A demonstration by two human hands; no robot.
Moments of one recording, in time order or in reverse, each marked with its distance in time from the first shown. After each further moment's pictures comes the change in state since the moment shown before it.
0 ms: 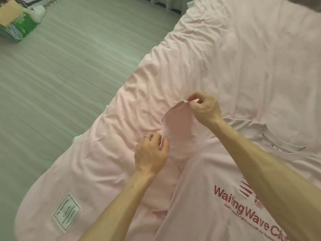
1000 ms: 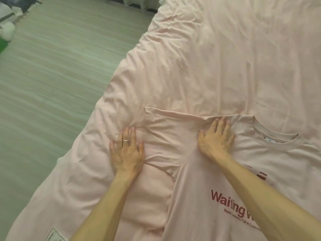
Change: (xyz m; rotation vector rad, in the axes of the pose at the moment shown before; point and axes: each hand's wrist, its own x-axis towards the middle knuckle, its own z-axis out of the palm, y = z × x) left_hand 0.049 -0.051 0.042 0.548 -0.122 0.040; right_hand -0.050 0.133 0.008 -0.588 -0.030 0.483
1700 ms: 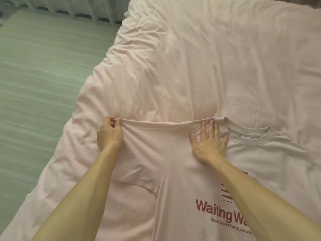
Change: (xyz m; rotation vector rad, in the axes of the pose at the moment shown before) left_hand 0.116 0.060 -0.031 -0.676 0.027 -0.283; right_hand 0.031 0.059 -0.001 -0.062 -0.072 0.010
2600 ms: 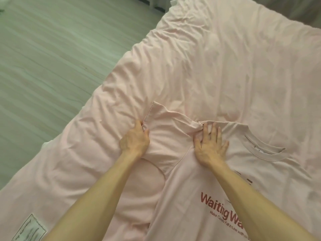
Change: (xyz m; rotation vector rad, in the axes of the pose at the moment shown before) left_hand -0.086 -0.034 -0.024 0.285 -0.254 0.022; right_hand -0.032 -0.038 0.006 -0.013 0.073 -0.168
